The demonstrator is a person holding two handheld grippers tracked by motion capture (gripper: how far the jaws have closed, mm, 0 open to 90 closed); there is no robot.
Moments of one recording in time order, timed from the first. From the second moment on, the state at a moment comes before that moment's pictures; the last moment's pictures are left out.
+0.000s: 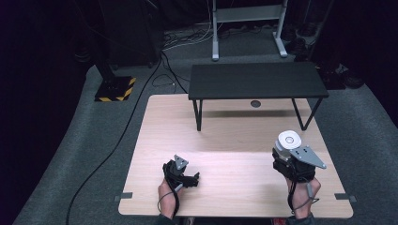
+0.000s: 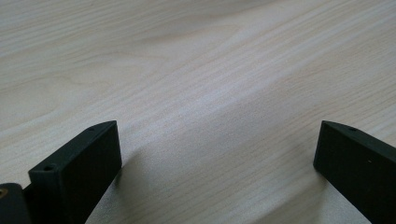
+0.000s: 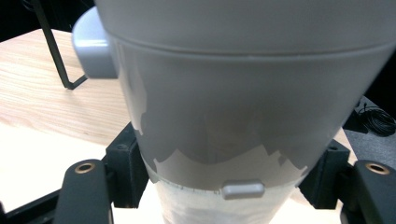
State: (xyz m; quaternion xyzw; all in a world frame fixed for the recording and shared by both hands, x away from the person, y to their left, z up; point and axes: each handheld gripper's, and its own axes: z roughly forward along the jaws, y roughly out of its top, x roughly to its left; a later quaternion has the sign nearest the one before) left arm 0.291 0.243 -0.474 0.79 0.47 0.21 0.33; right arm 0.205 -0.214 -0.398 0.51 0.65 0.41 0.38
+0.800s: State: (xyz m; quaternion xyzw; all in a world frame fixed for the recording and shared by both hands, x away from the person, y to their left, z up) left arm 0.292 0.244 -0.473 0.80 0.46 0.21 0.33; right arm 0.259 -0.205 -0.357 0.48 0.67 0.43 0.37
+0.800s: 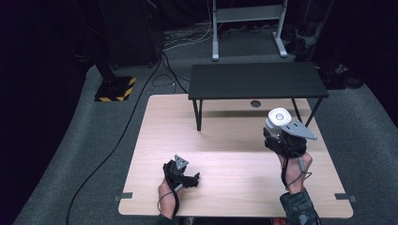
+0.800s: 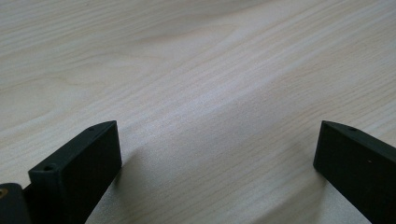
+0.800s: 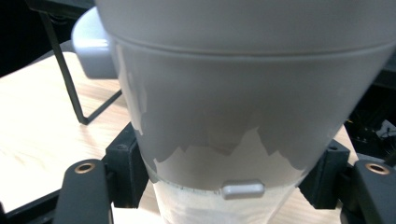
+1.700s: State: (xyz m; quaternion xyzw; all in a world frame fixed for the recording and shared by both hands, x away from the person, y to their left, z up) left arm 0.294 0.246 -0.473 0.80 0.46 0.20 0.33; right arm 0.325 -0.194 -0.310 0.46 0.68 0.45 0.34
